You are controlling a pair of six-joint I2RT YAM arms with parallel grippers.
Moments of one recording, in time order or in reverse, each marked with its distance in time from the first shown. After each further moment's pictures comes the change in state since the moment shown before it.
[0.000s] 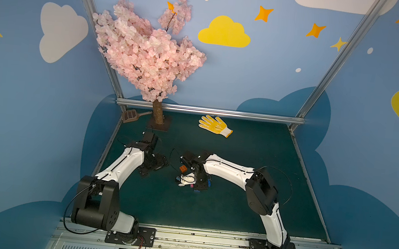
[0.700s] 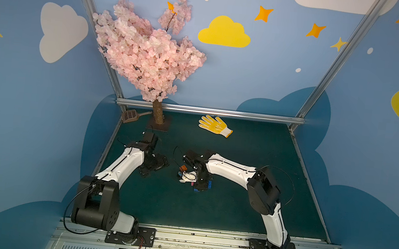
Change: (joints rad) left arm 0.000 0.000 0.000 0.001 0.016 0.000; right arm -0.032 -0.024 -0.051 0.049 -0.072 0.177
